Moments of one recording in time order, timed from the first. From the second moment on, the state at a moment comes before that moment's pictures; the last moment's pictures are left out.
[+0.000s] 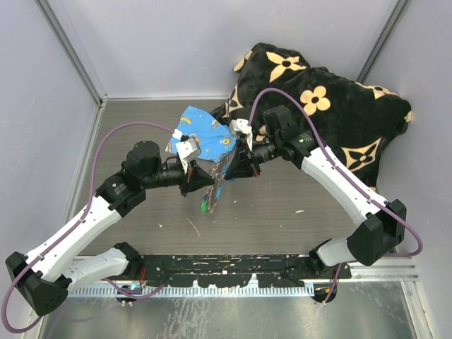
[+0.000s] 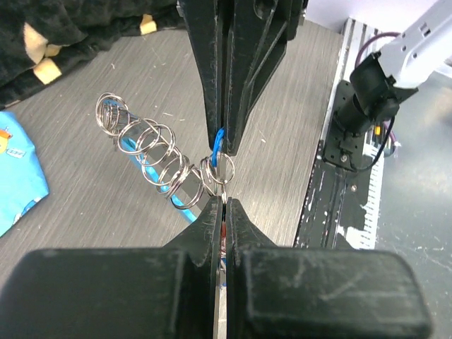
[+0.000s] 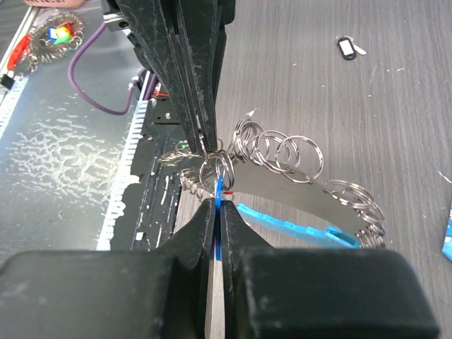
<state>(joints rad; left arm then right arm) -0.68 0.97 0.97 -0.28 0.57 -0.04 0.53 1.41 1.34 -0.65 -1.13 -0.46</state>
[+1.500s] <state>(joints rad) -0.68 1.08 1.16 -0.63 0.74 0.48 0.55 1.41 1.34 -0.73 -1.21 -0.45</state>
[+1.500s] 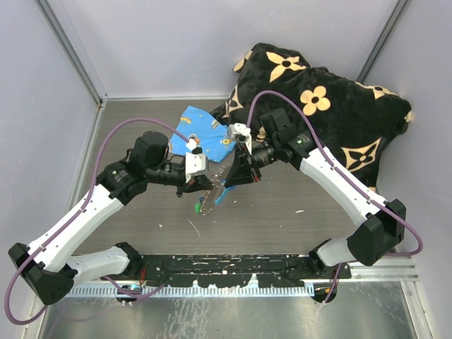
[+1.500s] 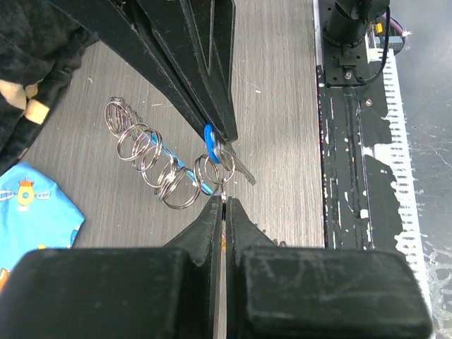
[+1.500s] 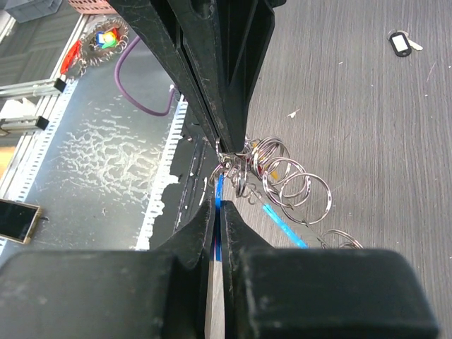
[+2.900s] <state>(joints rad) -0.71 1.10 1.20 -0.66 0.73 0.59 0.56 1.45 1.49 -0.90 -1.06 -0.50</state>
